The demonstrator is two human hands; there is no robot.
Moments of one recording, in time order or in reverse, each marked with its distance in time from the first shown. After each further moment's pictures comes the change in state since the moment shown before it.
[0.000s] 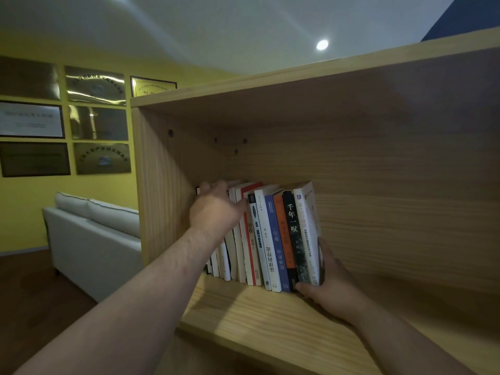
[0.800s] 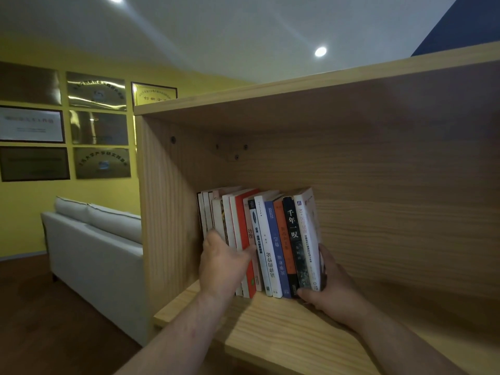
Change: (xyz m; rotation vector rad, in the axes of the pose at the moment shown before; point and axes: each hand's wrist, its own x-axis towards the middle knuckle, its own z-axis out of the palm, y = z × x) left_hand -0.071 -0.028 0.050 -0.408 0.057 -0.222; right_hand -0.001 -0.001 -0.001 0.056 -0.009 0.052
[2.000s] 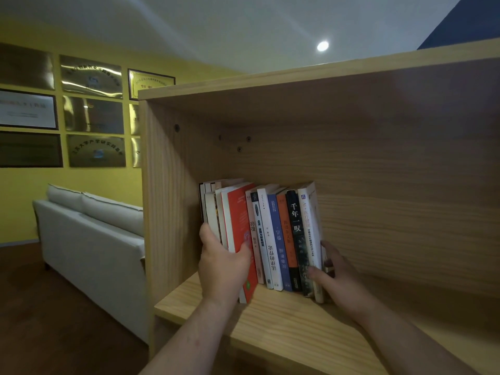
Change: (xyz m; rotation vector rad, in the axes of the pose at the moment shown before) left_hand -0.016 -0.018 0.004 -0.215 0.084 0.035; right_hand -0.004 -0.002 -0.006 0.114 0.044 0.026
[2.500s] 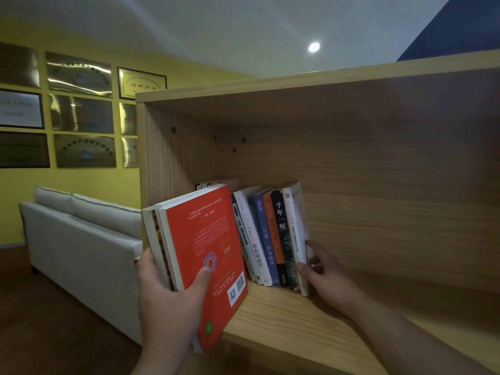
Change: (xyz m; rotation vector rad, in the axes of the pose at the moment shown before) left_hand -0.047 0.011 -0.096 -0.225 0.113 0.044; right_hand -0.001 -0.016 0.007 -0.021 -0.047 0.032
